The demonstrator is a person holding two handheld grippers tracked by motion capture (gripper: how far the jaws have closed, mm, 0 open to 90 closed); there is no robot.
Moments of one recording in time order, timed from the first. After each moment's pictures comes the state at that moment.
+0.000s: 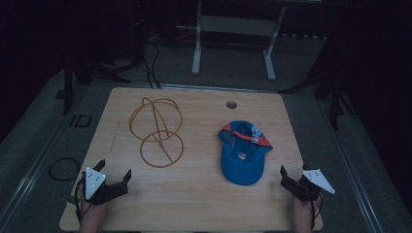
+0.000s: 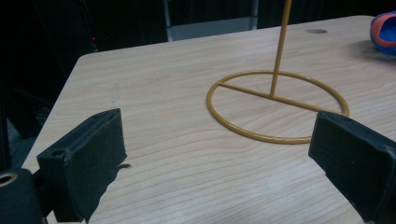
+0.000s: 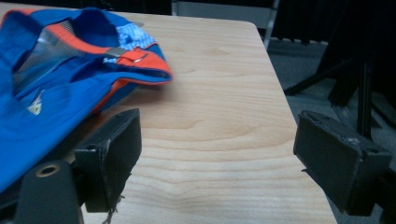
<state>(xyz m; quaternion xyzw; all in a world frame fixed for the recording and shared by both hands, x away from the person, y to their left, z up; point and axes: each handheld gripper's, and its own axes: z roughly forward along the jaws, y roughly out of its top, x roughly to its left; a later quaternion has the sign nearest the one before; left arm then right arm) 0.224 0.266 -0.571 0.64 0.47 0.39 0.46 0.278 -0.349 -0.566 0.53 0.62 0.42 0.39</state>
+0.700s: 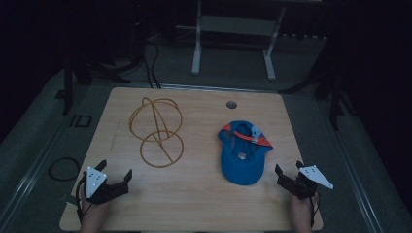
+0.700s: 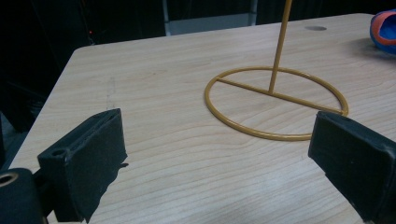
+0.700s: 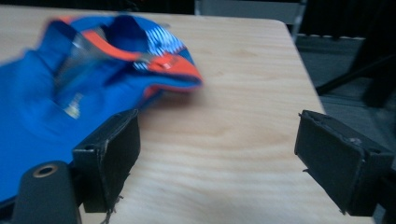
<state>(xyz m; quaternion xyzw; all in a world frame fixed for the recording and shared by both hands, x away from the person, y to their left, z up) 0.226 0.266 -0.574 0.64 0.48 0.38 0.46 0.285 -0.340 -0.560 0.51 0.65 0.45 0.35</state>
